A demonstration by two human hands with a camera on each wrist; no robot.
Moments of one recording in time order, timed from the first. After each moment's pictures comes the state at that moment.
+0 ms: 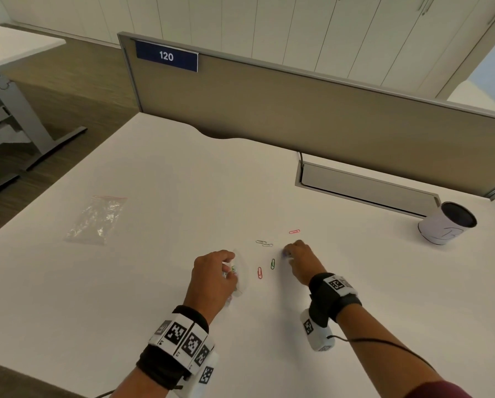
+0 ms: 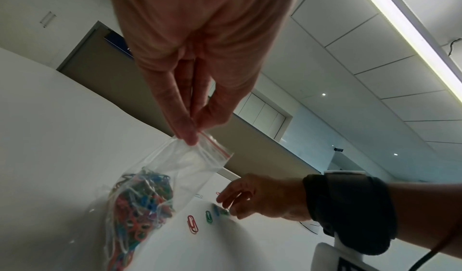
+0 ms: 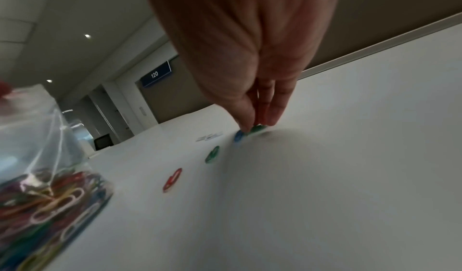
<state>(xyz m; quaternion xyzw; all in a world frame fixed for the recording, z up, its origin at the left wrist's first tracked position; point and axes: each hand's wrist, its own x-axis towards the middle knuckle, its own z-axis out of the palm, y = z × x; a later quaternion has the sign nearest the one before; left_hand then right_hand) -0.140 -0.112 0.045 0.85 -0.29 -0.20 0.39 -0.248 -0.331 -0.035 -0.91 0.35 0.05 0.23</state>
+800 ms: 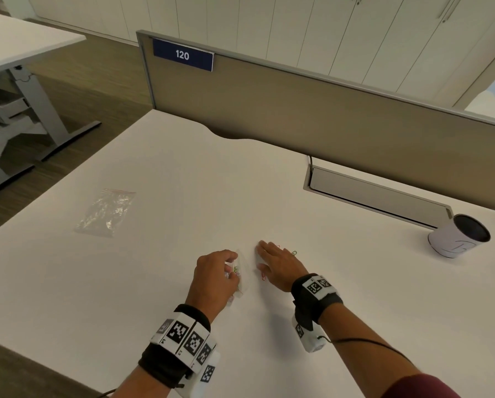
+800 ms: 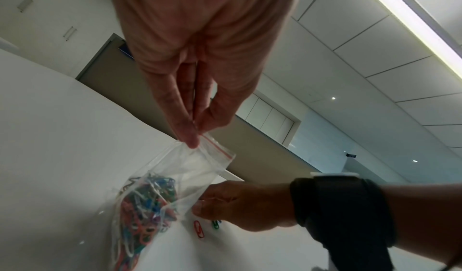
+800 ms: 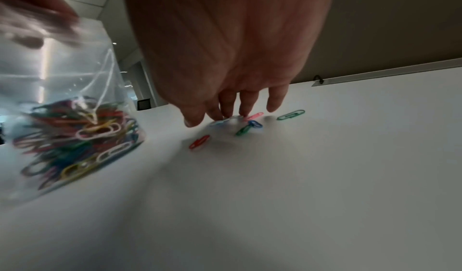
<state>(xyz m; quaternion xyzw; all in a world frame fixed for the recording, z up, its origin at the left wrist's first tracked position) -0.142 -0.111 0.045 0.86 -0.28 -0.20 0.39 -0.216 -0.295 -0.028 -0.96 0.17 0.15 0.15</state>
